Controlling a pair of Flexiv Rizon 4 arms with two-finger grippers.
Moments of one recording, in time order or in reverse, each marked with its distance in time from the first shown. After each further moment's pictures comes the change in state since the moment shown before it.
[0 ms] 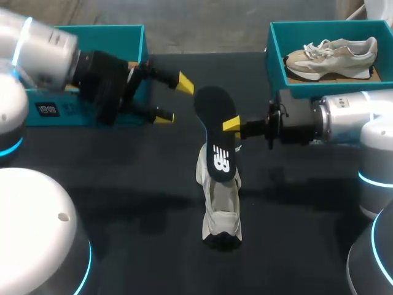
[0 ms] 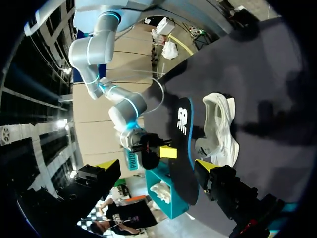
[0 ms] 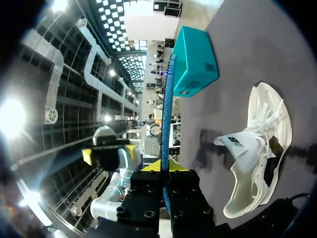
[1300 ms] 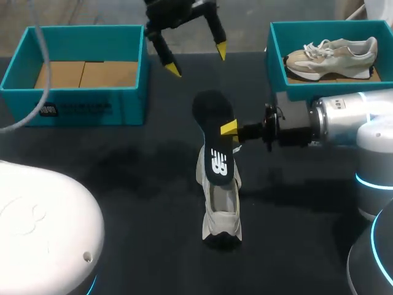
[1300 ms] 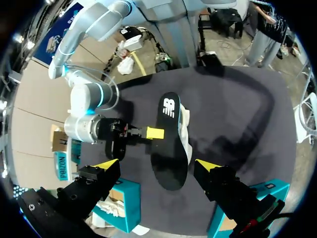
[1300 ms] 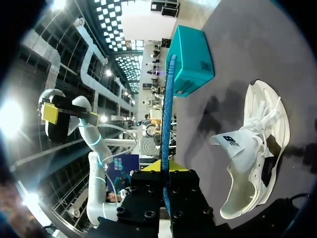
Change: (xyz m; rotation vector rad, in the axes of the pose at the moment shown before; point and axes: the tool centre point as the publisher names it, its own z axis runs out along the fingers) left arm -0.034 0.071 0.023 0.201 0.696 -0.175; right arm -0.009 -0.002 0.005 0.001 -0.032 0.005
